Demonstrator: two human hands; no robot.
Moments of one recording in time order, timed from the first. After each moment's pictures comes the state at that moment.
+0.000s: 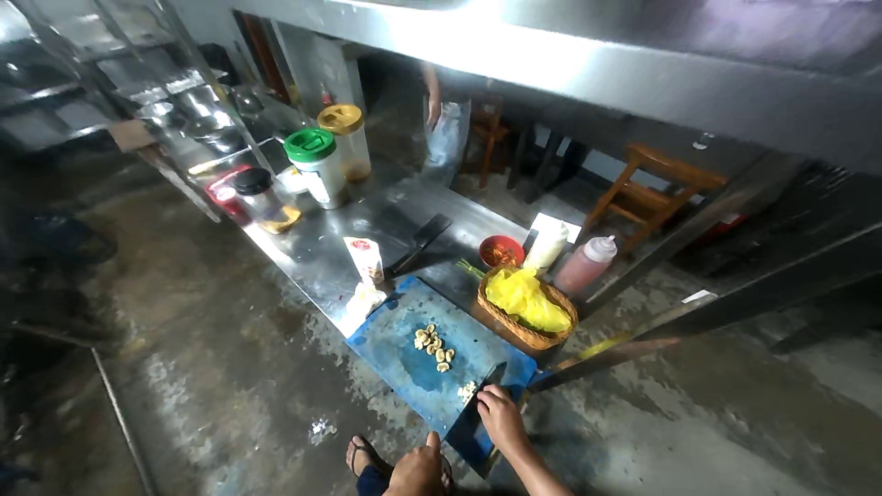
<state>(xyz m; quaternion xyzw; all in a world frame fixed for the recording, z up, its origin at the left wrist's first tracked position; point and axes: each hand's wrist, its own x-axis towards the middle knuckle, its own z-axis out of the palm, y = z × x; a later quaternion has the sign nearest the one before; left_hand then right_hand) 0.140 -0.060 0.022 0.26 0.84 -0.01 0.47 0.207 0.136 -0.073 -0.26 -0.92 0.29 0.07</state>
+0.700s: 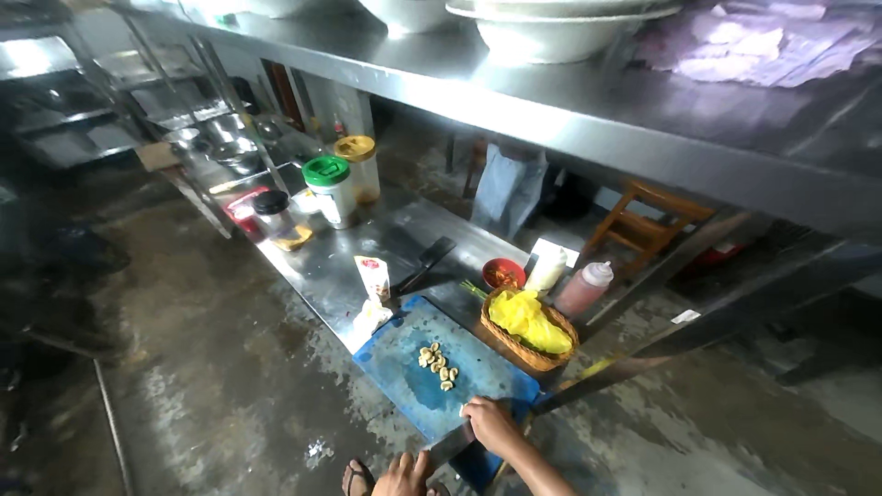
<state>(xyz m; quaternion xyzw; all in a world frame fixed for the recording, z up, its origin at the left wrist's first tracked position) 0.135 -0.110 0.006 0.36 0.90 0.05 0.26 0.167 0.142 -0.021 -0.12 -0.95 0.25 -0.14</state>
